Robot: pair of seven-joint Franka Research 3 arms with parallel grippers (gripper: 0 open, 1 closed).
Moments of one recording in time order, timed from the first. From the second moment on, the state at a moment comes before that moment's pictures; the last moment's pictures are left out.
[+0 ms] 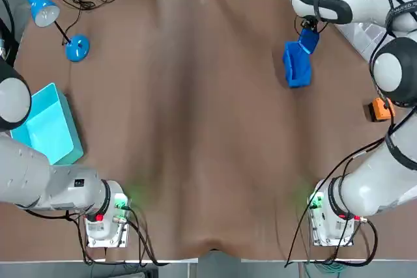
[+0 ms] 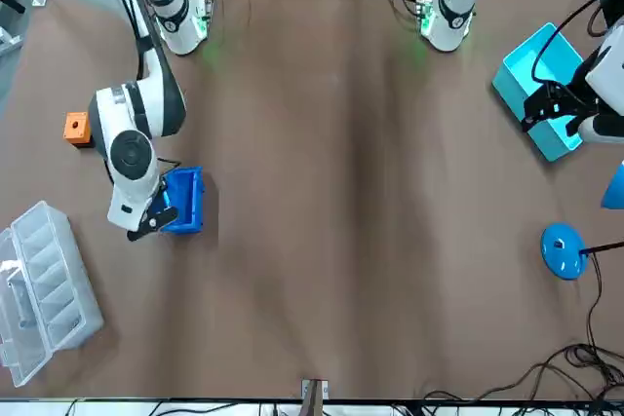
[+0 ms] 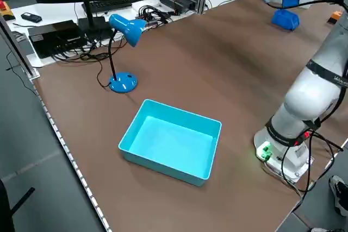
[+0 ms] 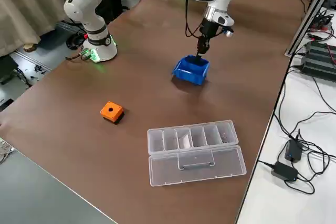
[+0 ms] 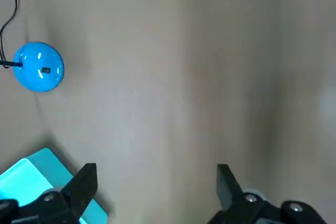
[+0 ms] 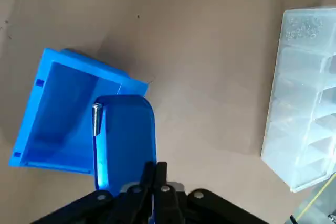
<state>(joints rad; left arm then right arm) 0.02 0.03 -0.10 -1.52 -0.04 1.57 0.00 0.26 0.35 -0.02 -1.80 -0.45 1.92 -0.06</state>
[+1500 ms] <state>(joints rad) 0.03 0.04 -0.10 -1.52 -0.04 1.57 0.00 0.43 0.41 -0.02 -1.83 -0.72 1.79 0.29</state>
